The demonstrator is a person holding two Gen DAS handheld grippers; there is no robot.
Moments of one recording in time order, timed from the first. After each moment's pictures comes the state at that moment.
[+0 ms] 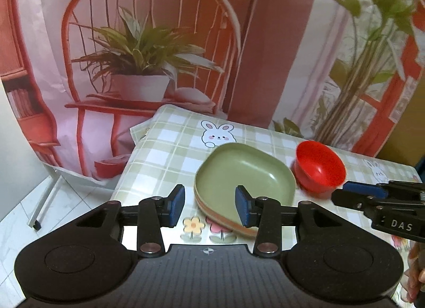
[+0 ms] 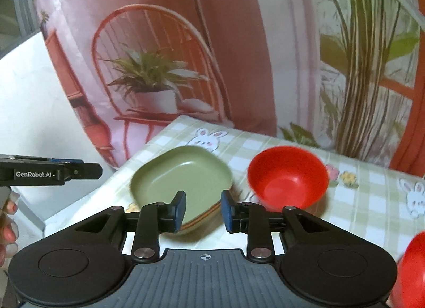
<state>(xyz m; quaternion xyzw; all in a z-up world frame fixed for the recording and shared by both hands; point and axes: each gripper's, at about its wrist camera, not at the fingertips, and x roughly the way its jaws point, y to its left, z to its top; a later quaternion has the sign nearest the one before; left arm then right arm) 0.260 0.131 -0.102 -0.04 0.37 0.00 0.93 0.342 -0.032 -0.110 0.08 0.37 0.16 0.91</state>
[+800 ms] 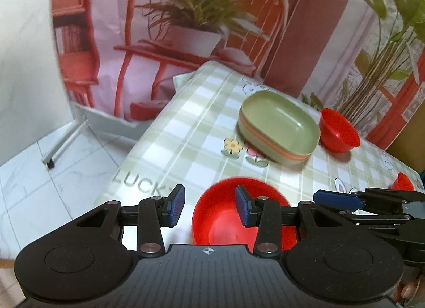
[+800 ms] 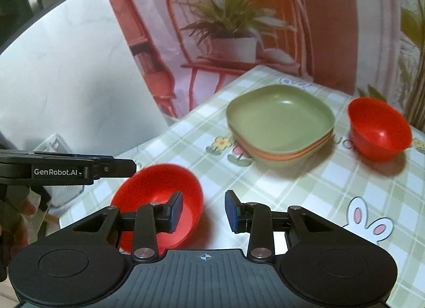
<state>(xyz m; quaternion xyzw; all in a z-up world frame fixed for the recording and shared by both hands) 0.165 0.167 -0.141 -0.12 0.41 0.07 0.90 0.285 0.059 -0.134 0.05 0.43 0.28 0.86</state>
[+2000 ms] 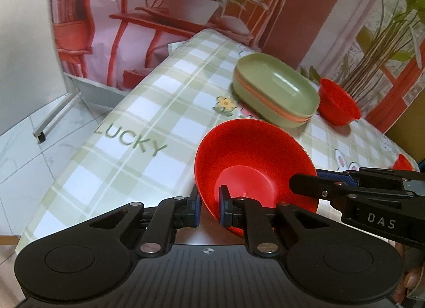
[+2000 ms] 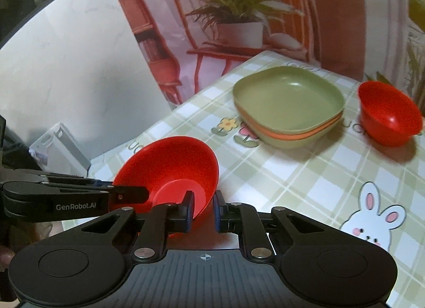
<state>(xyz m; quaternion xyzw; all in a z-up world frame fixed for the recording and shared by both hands) 0.159 0.150 -0.172 -0.14 0.44 0.05 0.88 0.284 0.052 -0.145 0.06 0.44 0.28 0.85</state>
